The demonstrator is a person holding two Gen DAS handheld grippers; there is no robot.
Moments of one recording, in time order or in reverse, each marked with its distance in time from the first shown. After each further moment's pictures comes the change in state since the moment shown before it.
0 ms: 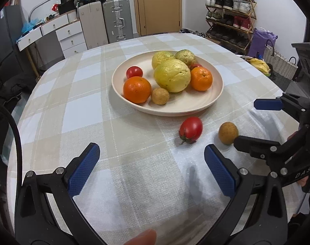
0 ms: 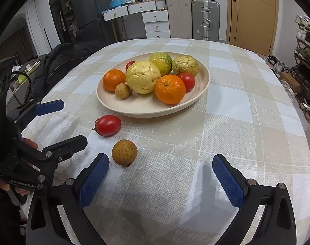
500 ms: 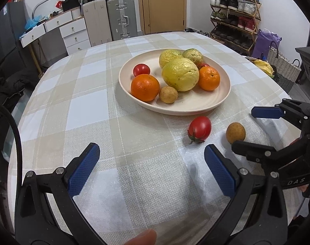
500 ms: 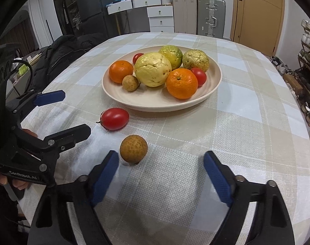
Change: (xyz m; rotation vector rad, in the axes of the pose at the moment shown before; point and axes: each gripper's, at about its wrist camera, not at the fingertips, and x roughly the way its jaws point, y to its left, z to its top) left arm 0.003 0.009 0.000 -0.027 0.013 0.007; right arm 0.005 0.015 -0.001 -0.041 0.027 0.011
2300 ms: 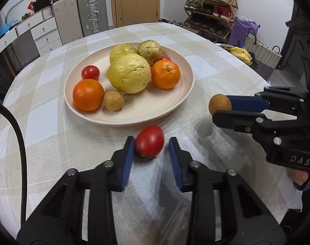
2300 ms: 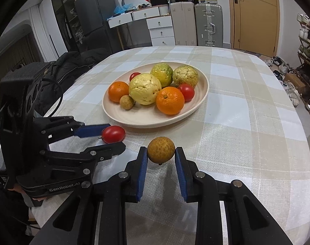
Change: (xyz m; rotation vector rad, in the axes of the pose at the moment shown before) left arm 0.033 -0.051 0.018 0.102 0.063 -0.170; right arm -0.024 -0.028 0.008 0.063 -0.079 0.060
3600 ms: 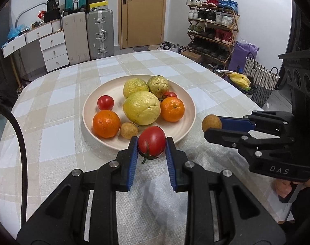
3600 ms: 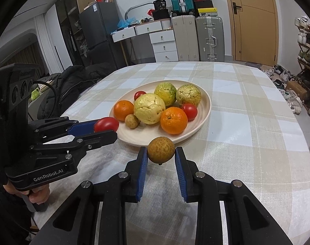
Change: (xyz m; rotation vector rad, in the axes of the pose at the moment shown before) left arm -0.046 0.021 0.010 -0.052 -0.176 0.001; right arm -0.005 0.001 0.009 0.004 -0.113 0.037
